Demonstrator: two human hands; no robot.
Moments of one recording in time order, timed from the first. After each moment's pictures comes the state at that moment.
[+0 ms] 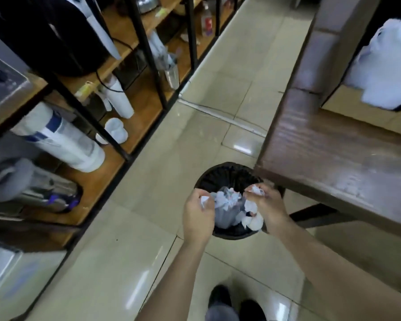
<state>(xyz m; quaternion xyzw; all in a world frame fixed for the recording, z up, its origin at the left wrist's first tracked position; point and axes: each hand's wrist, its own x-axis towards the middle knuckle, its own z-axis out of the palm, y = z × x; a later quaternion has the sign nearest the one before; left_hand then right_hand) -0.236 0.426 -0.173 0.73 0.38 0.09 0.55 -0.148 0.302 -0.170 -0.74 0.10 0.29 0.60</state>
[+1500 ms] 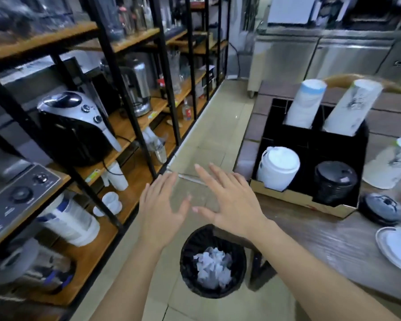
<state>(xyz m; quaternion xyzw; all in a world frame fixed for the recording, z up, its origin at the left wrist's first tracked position) -0.216 0.455 0.086 0.95 0.15 0.18 0.23 -0.143 0.300 0.096 -0.89 -0.40 -0.12 0.19</state>
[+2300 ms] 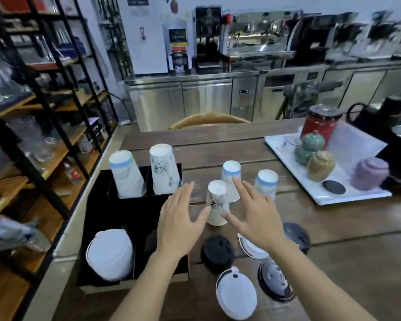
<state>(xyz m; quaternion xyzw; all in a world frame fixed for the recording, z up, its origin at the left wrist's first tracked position) 0.010 0.088 0.143 0.92 -0.12 0.12 0.34 -0.005 -0.095 0.130 -0.96 -0.03 -0.17 0.20</state>
